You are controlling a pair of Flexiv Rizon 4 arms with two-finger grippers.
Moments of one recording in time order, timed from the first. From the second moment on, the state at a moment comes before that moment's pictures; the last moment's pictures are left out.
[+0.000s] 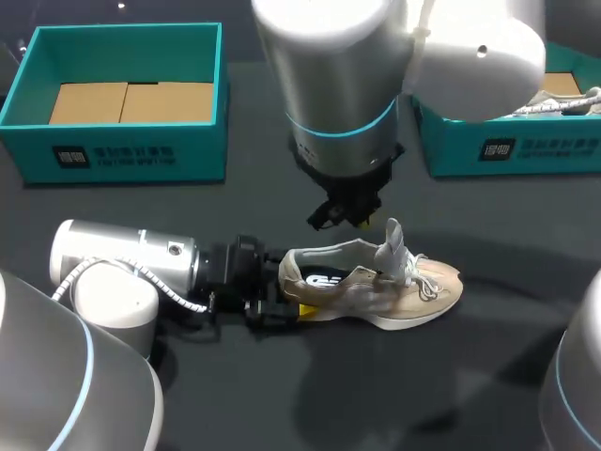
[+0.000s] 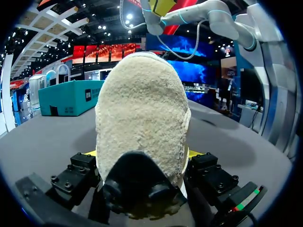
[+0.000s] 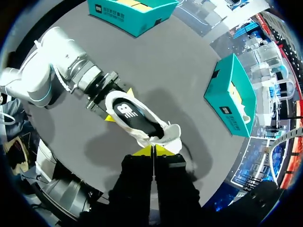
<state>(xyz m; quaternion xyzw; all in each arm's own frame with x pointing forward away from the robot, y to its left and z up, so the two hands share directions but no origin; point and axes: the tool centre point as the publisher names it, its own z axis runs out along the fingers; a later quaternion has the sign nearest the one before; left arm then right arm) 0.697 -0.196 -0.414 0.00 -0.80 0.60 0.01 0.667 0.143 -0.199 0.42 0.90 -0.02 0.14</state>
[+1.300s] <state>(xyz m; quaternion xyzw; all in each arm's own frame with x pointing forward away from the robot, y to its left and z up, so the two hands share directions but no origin) 0.697 -0.196 -0.414 0.00 -0.80 0.60 0.01 0.671 0.180 -0.269 0.09 0.99 0.09 0.04</state>
